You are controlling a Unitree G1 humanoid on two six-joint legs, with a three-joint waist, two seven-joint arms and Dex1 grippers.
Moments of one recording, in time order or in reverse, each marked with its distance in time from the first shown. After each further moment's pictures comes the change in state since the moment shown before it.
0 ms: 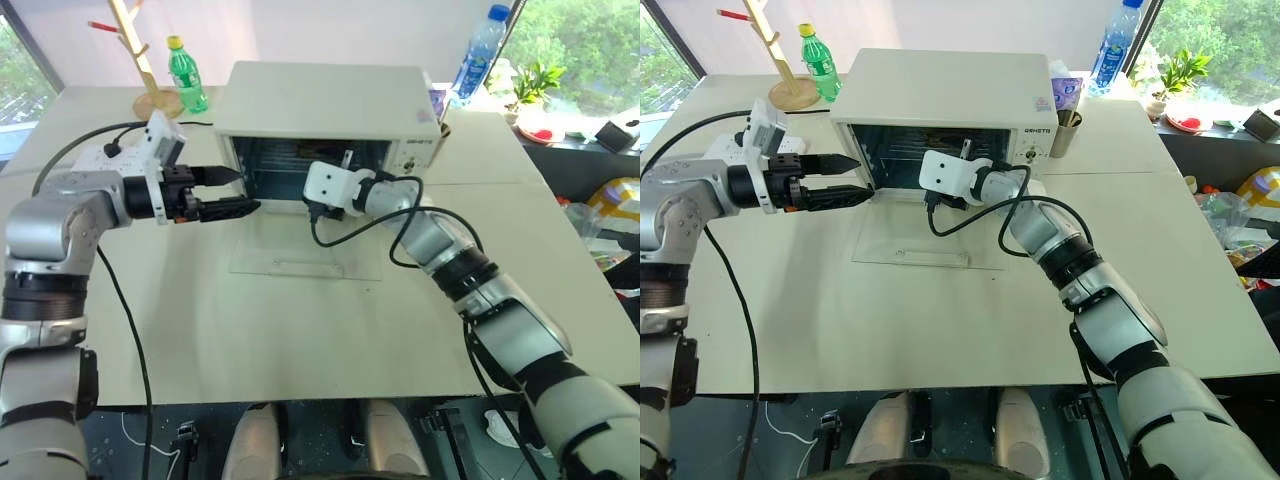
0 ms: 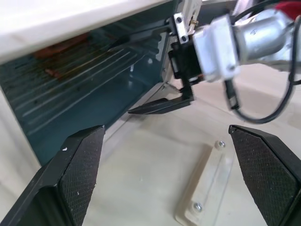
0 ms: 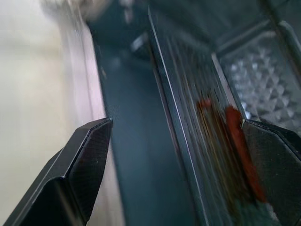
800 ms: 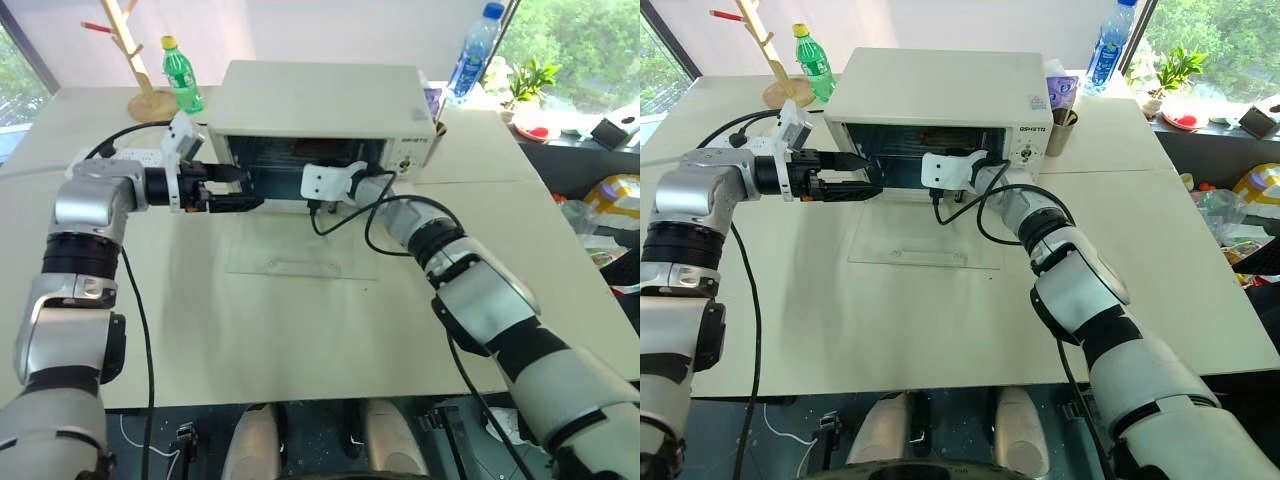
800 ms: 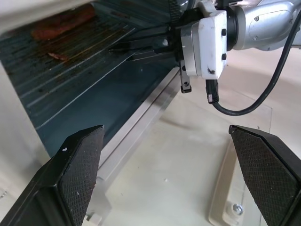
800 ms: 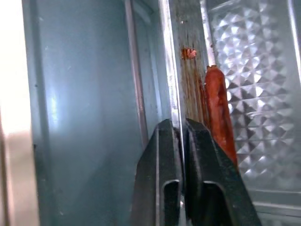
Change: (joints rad) left arm -0.167 -0.085 -0.074 0.389 0.199 -0.221 -0.118; right arm -0.221 0.137 0.002 0.568 -0.223 -0.198 -0.250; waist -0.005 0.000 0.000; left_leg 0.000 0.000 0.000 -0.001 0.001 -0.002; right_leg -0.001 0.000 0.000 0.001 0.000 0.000
